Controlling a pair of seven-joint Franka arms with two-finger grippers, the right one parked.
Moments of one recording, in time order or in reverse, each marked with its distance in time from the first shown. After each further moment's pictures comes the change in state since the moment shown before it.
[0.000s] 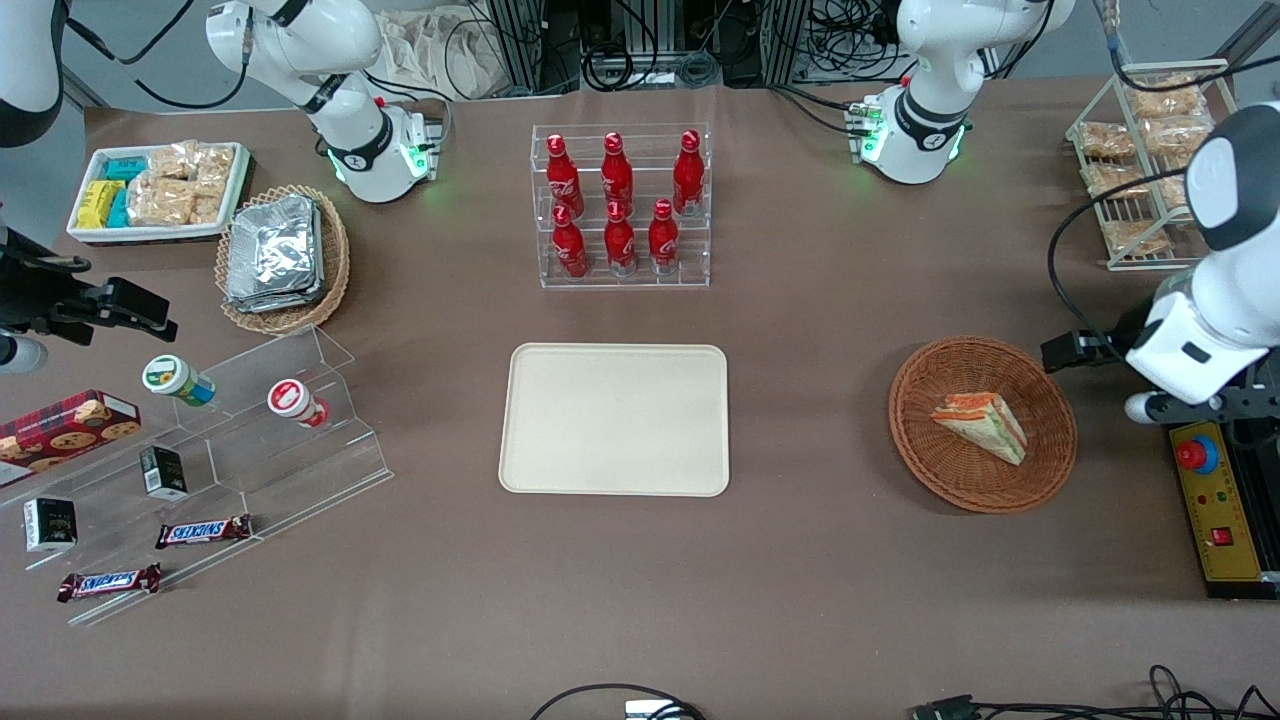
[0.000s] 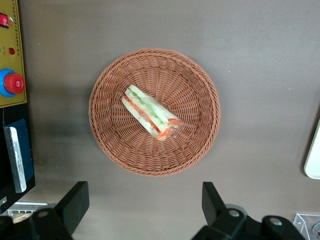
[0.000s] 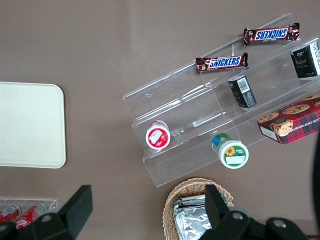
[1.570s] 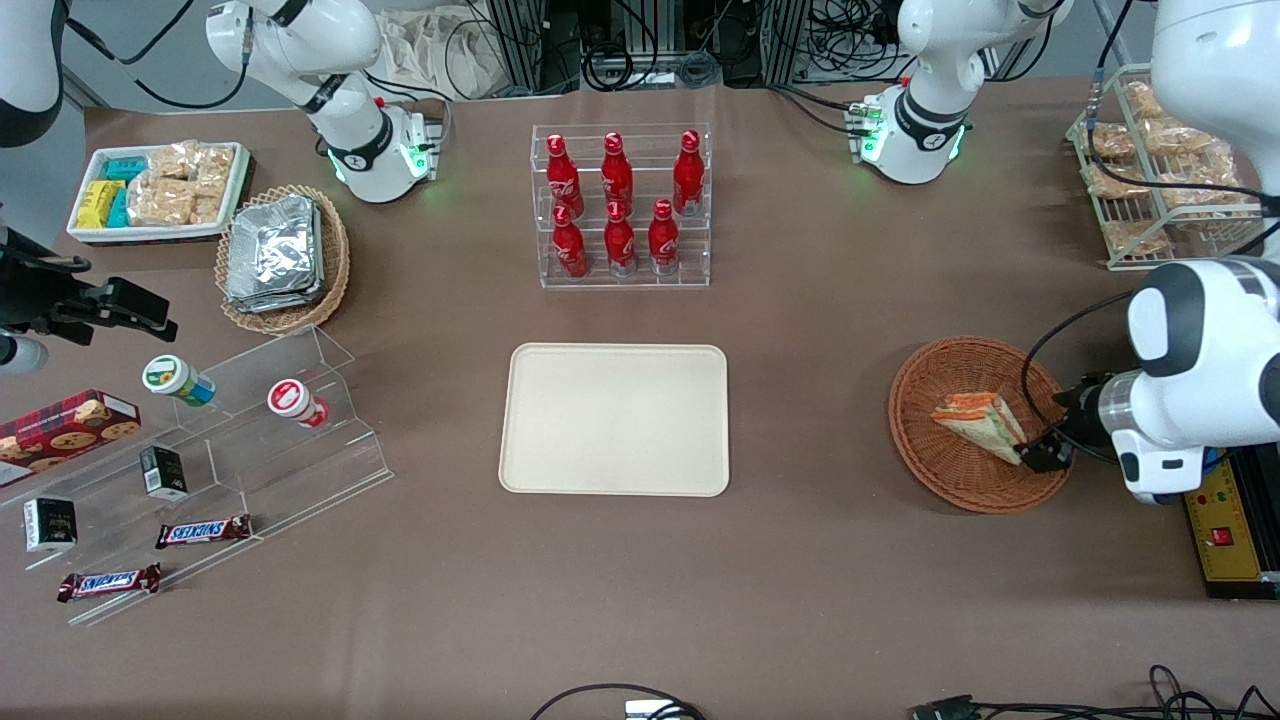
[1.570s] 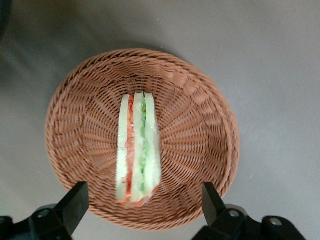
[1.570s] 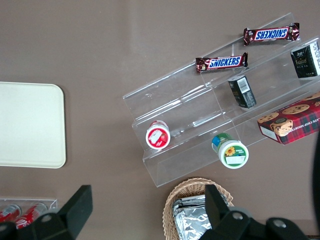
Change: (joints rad) arm 0.051 0.230 -0.008 -0.085 -0.026 0.274 -0.849
